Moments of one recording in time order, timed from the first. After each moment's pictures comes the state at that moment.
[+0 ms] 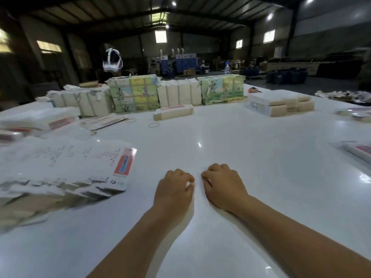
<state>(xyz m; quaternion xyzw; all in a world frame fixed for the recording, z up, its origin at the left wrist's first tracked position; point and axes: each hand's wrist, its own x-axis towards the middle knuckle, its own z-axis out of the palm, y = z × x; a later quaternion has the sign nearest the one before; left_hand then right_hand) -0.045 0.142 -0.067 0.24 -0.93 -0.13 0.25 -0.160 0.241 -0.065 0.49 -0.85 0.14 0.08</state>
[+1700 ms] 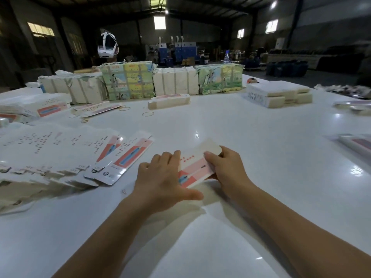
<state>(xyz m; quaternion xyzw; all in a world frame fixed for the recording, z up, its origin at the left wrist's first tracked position) -0.021 0.139 -0.041 0.26 -0.96 -0.03 0.11 -0.152 0.245 -0.043 0.25 -0.63 0.70 -0.23</state>
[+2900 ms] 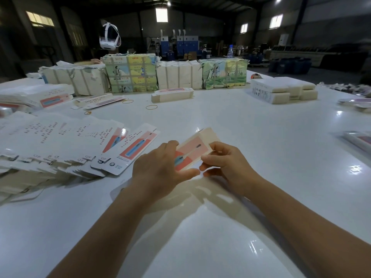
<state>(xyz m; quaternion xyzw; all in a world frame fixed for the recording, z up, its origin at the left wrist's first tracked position) -0.006 0.135 -0.038 0.28 -0.93 -0.05 0.24 -0.147 0.254 -0.038 0.36 -0.59 0.65 -0.32</state>
